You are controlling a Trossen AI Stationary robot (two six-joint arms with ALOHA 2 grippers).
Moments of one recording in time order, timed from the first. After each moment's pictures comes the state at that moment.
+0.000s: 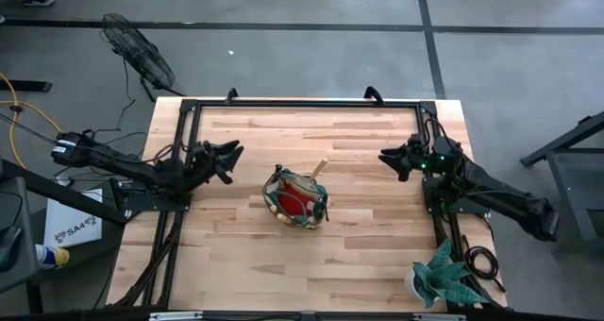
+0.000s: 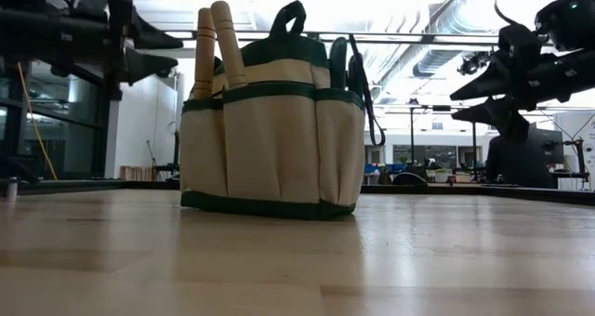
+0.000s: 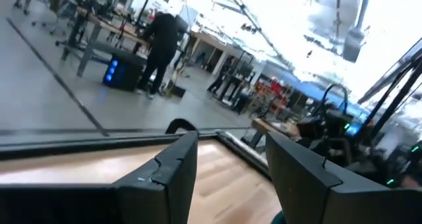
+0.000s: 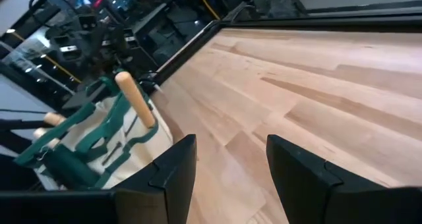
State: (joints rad) left arm -0.18 0.75 0.02 1.01 -0.81 -0.36; right arm -0.57 0.20 0.08 -0.10 -0.27 0.58
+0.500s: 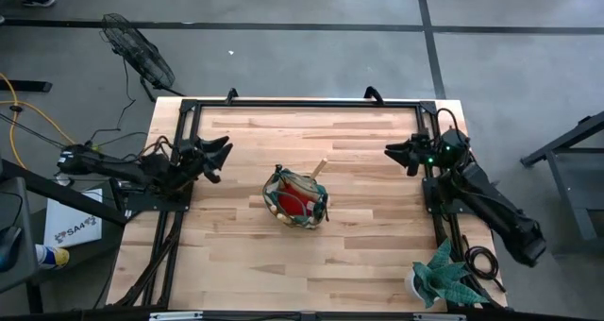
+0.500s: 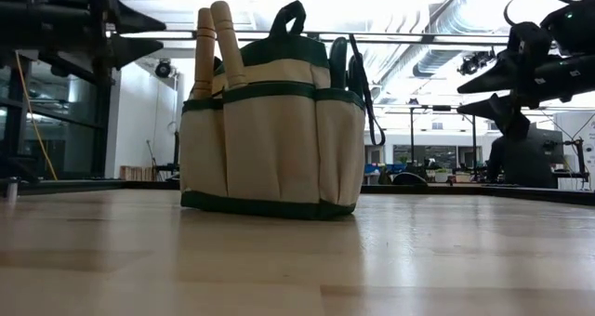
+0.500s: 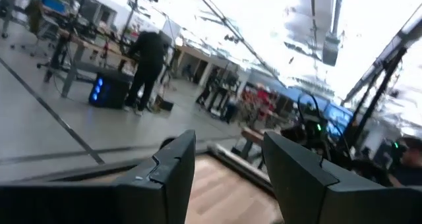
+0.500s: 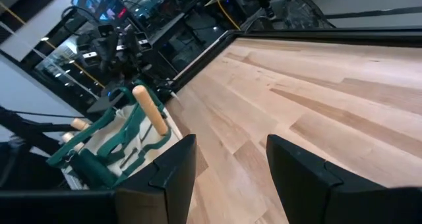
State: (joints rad) left arm -0.18 0.36 0.01 0.70 -0.76 -0.21; right arm -0.93 0.16 0.08 -0.11 -0.66 0.54
